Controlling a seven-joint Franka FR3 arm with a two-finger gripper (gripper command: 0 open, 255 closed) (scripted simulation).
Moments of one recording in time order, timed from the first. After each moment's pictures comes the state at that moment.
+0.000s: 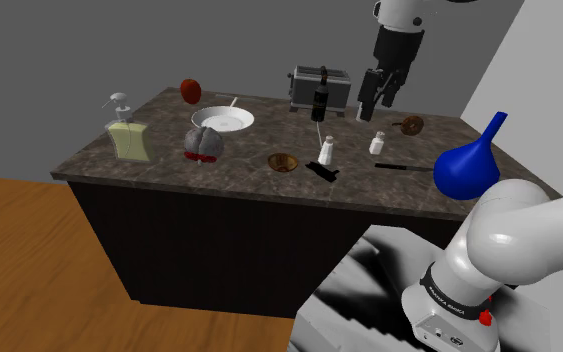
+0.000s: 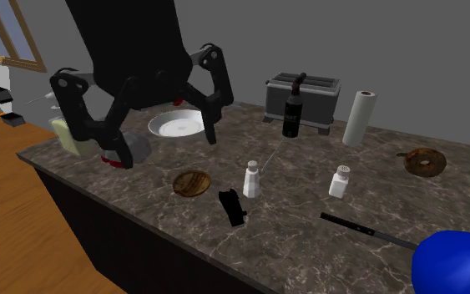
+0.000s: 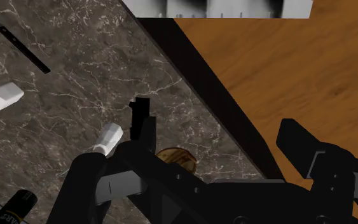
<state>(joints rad) -0.01 -0.80 0.06 -2.33 -0.07 1.56 0.06</state>
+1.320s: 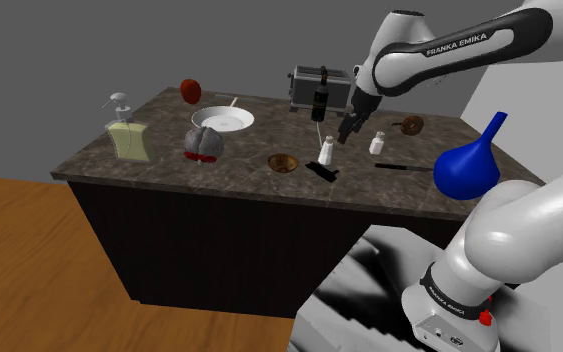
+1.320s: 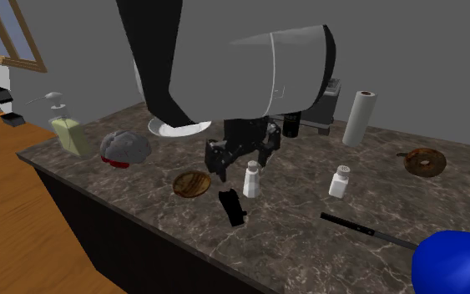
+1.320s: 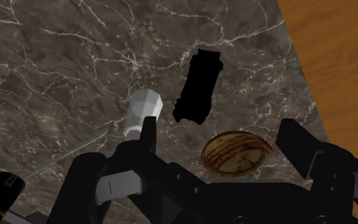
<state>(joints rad) -0.06 -0.51 -0.27 -2.57 -0.17 2.28 -0.26</state>
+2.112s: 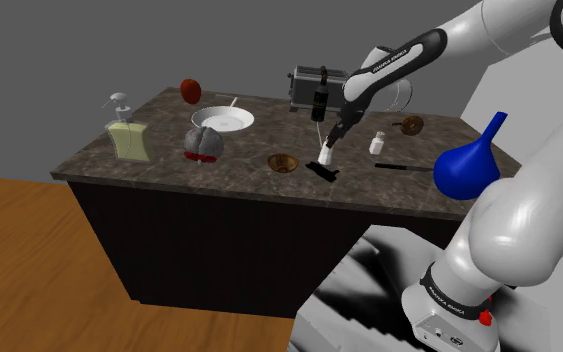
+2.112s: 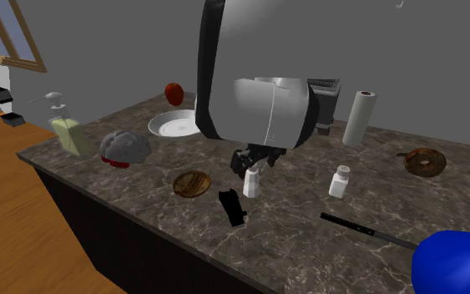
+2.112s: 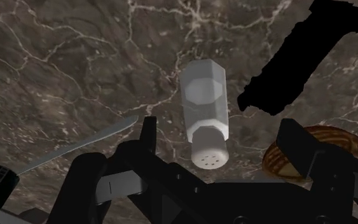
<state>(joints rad) 0.04 -0.10 -0.49 -2.44 0.09 2.63 -0.63</state>
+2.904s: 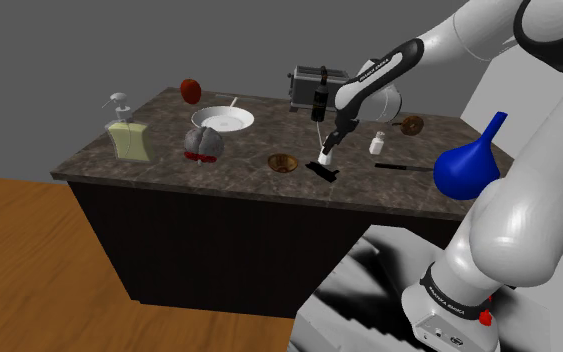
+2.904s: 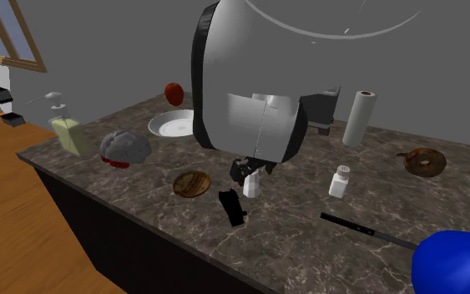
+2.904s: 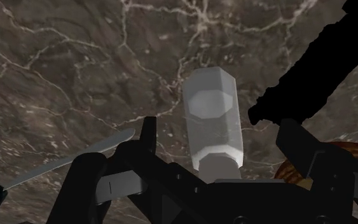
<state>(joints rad) 0.06 0.00 -0.50 -2.43 0.21 2.71 -0.72</state>
